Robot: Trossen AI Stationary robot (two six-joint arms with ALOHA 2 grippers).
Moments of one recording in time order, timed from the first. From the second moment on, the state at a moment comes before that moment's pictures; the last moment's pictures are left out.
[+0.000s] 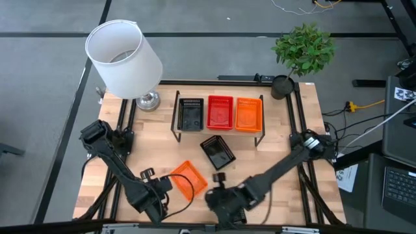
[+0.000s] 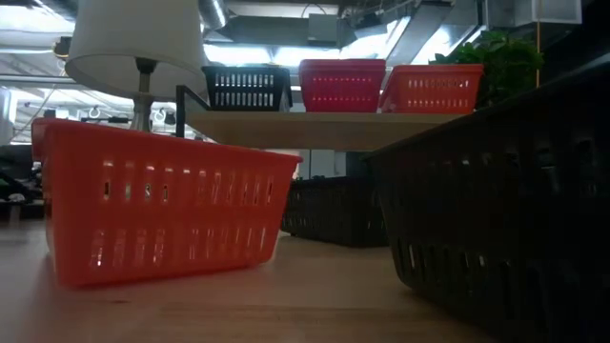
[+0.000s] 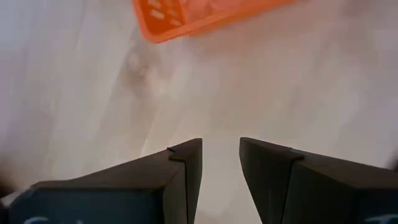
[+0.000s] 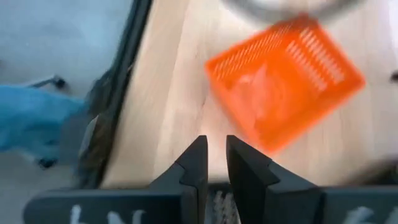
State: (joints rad) left arm -0.85 1.83 1.36 -1.10 -0.26 -1.34; right arm 0.64 2.08 1.81 -0.72 0.34 0.34
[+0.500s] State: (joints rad) left arm -0.60 1.83 1.18 -0.59 -0.40 -0.94; right arm 0.60 2.13 1.81 -0.63 0.31 0.20
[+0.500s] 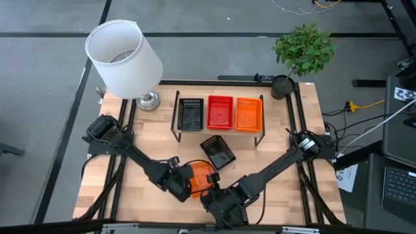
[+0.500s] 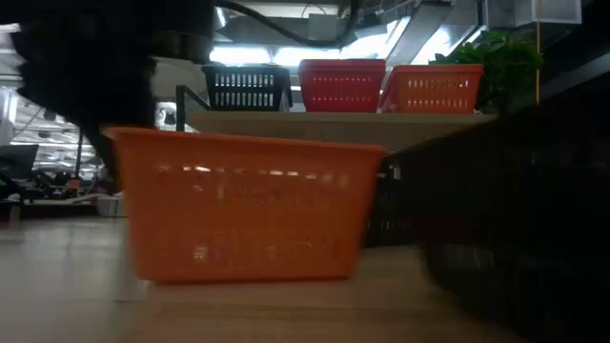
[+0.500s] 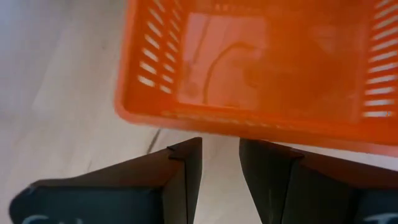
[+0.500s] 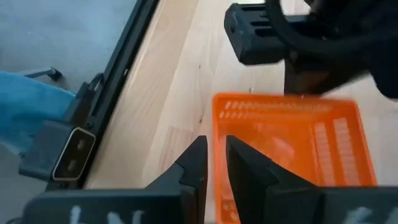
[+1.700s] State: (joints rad) left arm -1.08 1.48 1.18 -0.75 -1.03 -1.12; right arm 0.55 2.26 1.81 -0.65 0.25 0.33
